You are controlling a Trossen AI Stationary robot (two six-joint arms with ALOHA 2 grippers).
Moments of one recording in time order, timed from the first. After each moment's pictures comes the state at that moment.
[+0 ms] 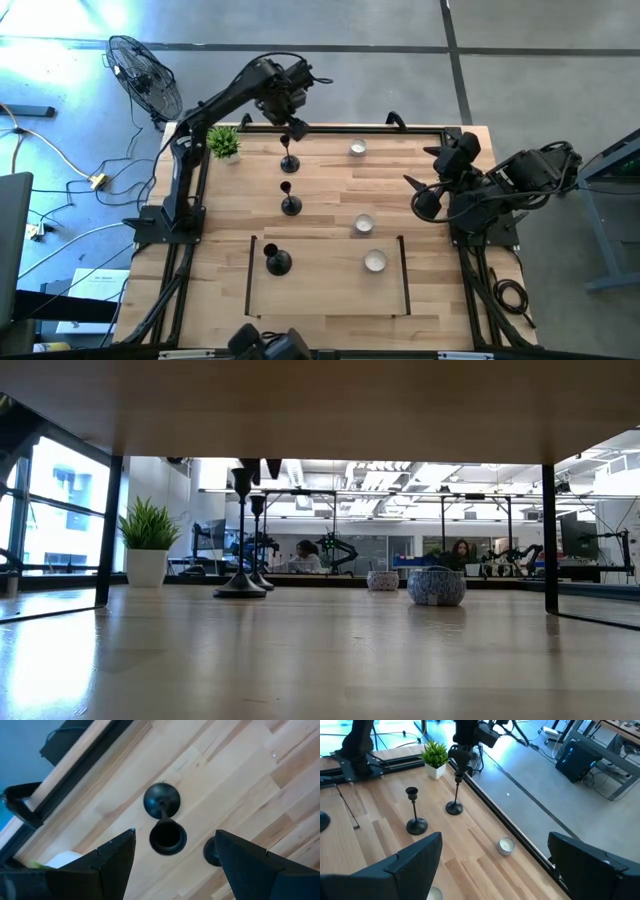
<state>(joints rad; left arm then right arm) 0.63 2.04 2.25 -1.57 0.01 -0.18 0.50 1.33 1.85 -1.57 1.00 0.76</state>
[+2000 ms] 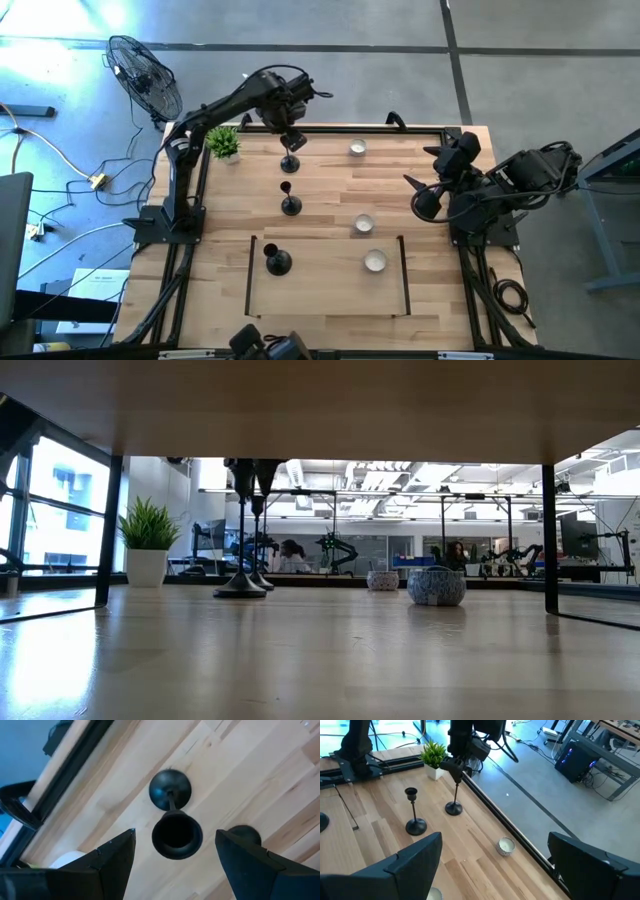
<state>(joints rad) 0.62 1.98 2.02 -1.46 -0.04 -0.11 0.50 1.33 1.85 -1.57 1.00 0.76</state>
